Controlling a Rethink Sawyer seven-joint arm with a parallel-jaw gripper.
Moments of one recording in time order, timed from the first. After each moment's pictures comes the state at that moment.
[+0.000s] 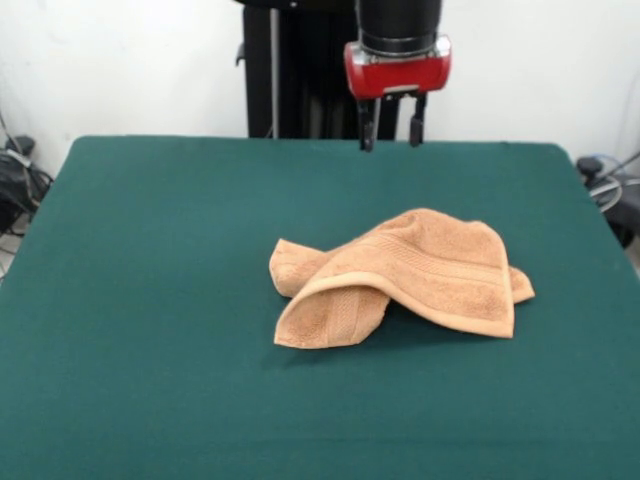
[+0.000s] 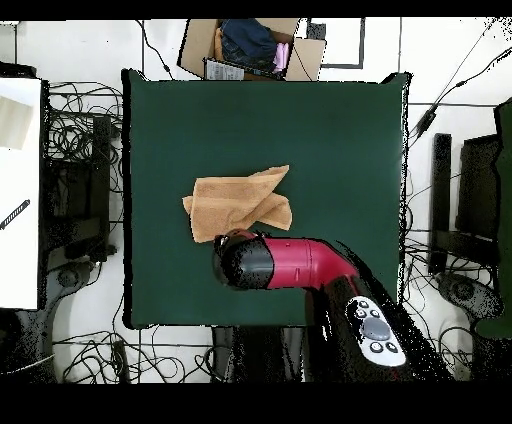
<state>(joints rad) -0.44 -0.84 0.29 2.05 -0.23 0.42 1.59</state>
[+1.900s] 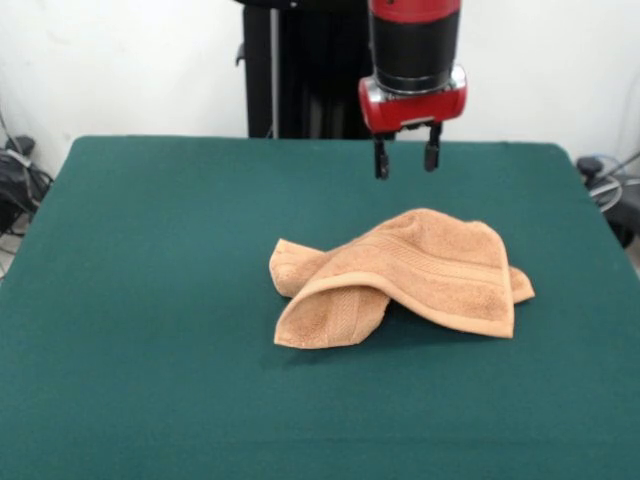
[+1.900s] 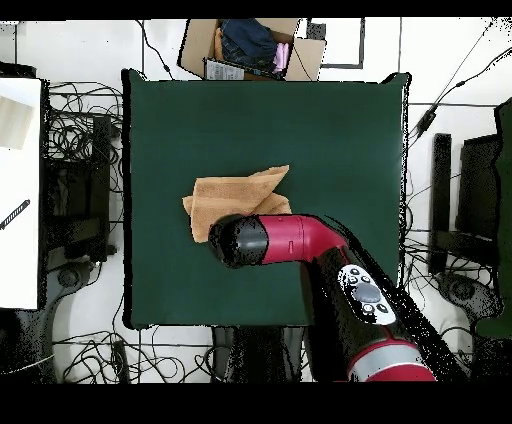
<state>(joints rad) -0.44 -0.74 0.34 1.93 -0.26 0.53 1.59</state>
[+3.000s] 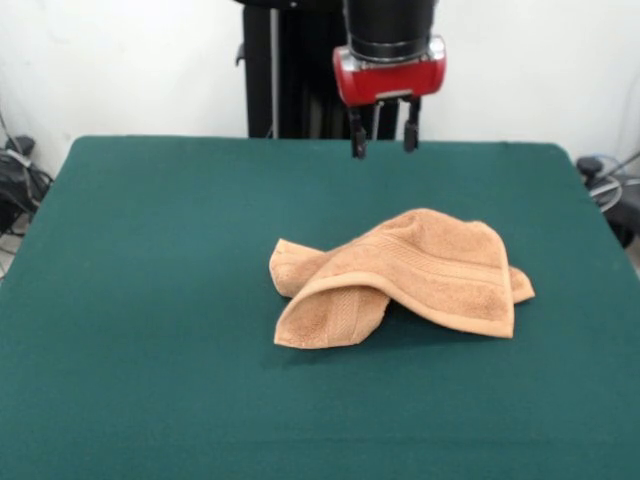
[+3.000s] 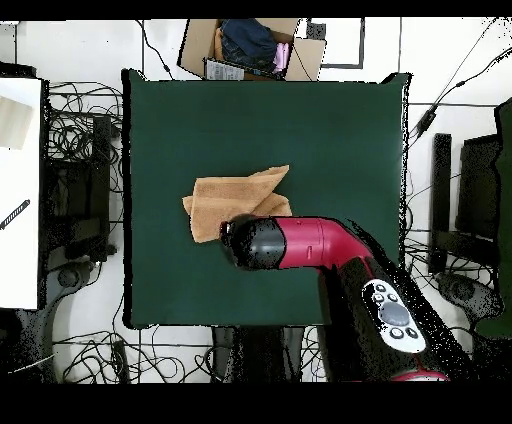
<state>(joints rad) -0.51 -0.83 0.37 1.97 -0.26 0.55 1.59</state>
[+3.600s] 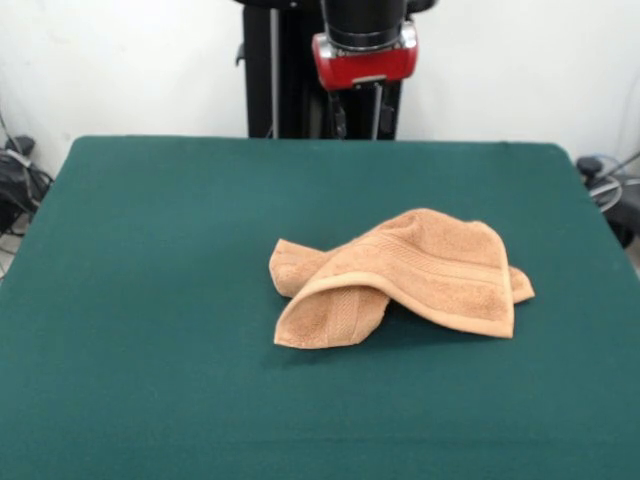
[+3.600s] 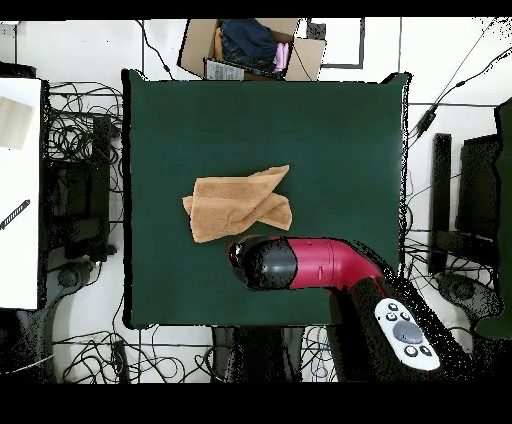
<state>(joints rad) -0.57 -0.85 0.38 2.06 -0.30 0.55 1.59</state>
